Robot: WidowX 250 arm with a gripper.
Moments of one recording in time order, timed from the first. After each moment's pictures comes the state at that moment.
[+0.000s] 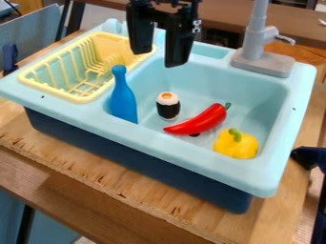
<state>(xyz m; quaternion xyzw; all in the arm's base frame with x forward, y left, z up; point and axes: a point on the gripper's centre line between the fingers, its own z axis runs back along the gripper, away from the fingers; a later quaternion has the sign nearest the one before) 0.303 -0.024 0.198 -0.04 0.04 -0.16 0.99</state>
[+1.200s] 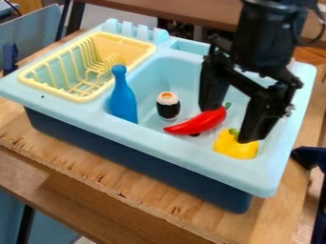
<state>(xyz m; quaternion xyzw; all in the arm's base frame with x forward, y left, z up) 0.269 -0.119 0.169 0.02 0.05 -0.25 0.97</state>
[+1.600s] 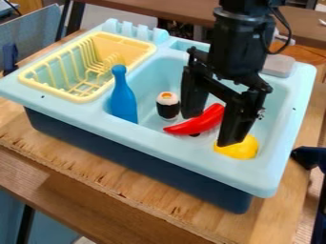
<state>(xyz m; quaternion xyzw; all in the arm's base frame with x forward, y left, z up) 0.273 -0.101 0.154 0.00 0.06 -0.23 0.97</state>
